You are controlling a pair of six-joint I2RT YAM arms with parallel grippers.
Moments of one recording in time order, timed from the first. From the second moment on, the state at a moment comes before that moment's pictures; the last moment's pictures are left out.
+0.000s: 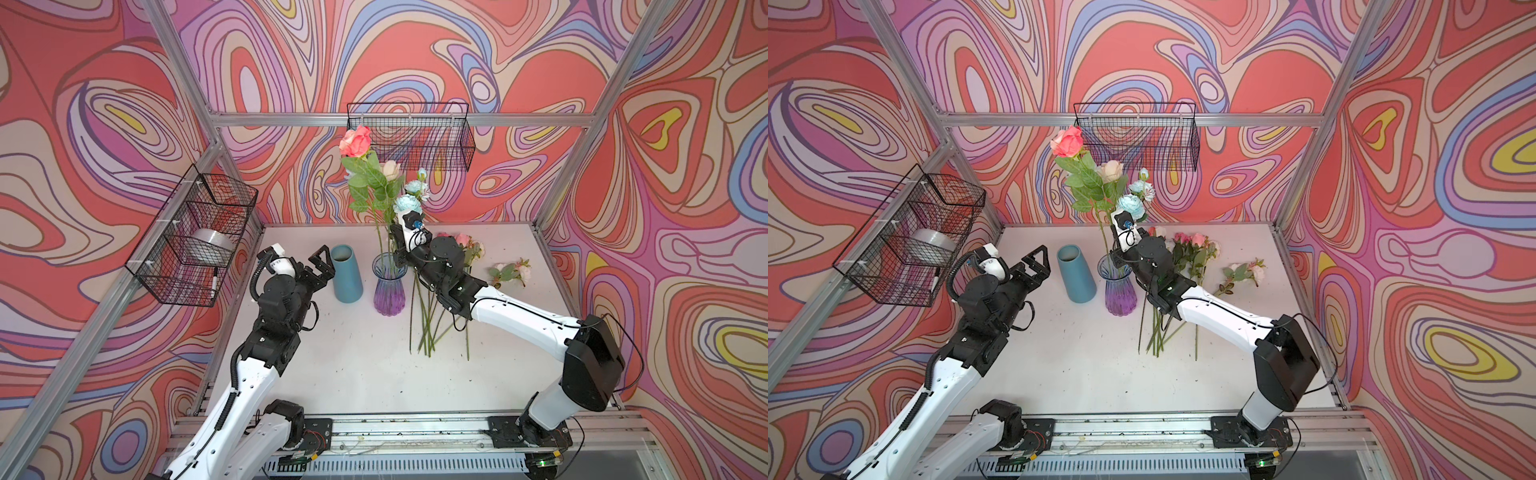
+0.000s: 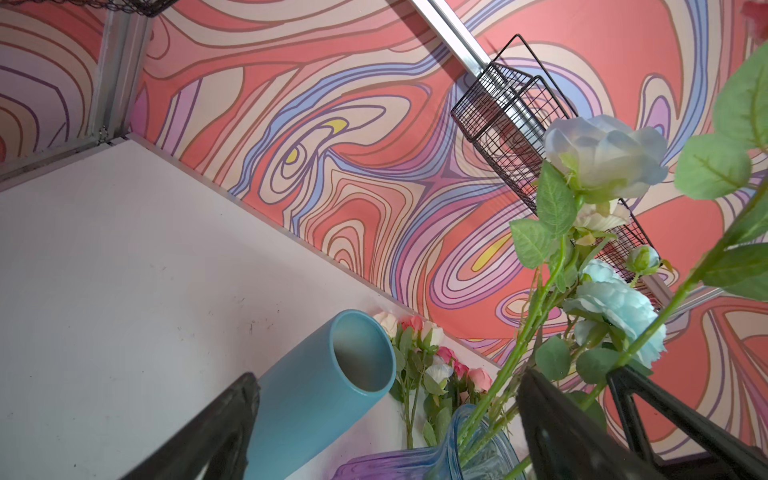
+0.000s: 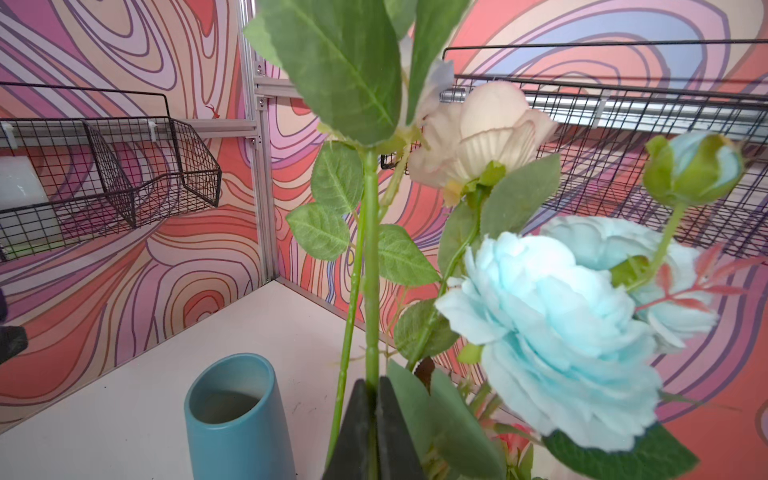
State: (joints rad) left arm -0.26 0.85 0.74 0.02 -0.18 -0.75; right arm 0.77 1.62 1.26 0.41 0.19 -0.09
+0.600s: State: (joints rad) left arm -0.25 0.85 0.74 0.02 -0.14 -0.78; right arm 0.78 1.57 1.25 0.36 0.20 -0.06
